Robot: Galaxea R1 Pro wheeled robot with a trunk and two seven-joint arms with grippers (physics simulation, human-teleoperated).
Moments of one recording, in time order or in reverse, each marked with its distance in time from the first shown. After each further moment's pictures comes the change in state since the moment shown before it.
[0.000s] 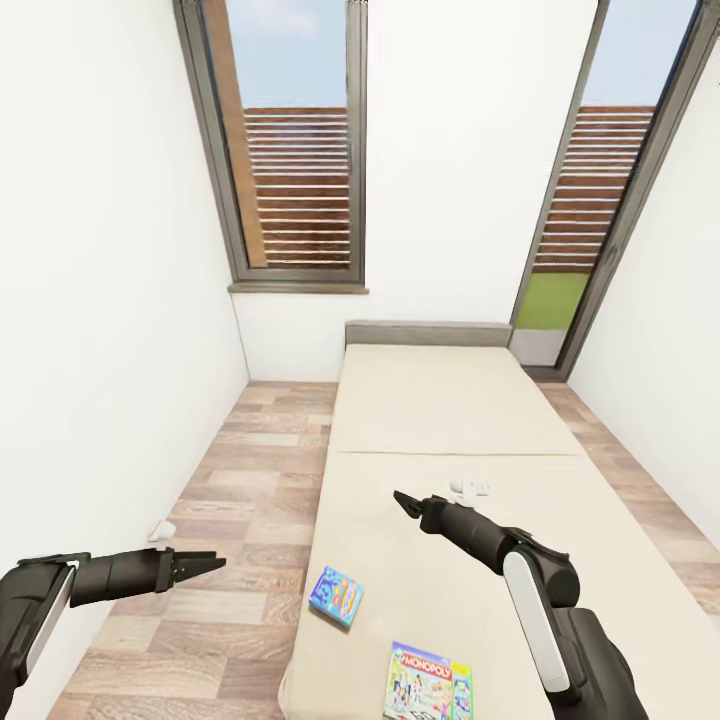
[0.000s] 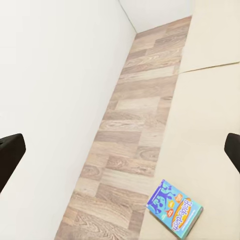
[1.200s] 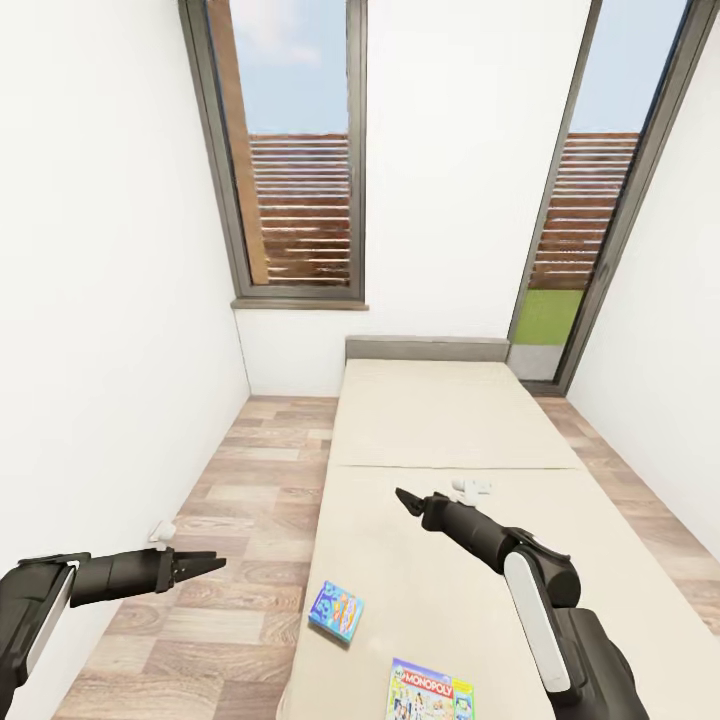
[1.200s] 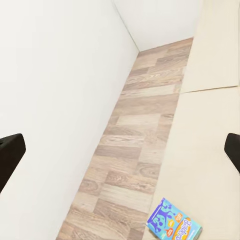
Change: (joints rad) left arm 0.000 0.000 -0.001 0.000 0.000 -0.001 0.000; right arm 0.000 -0.003 -0.001 0.004 0.000 -0.034 0.001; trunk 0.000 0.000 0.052
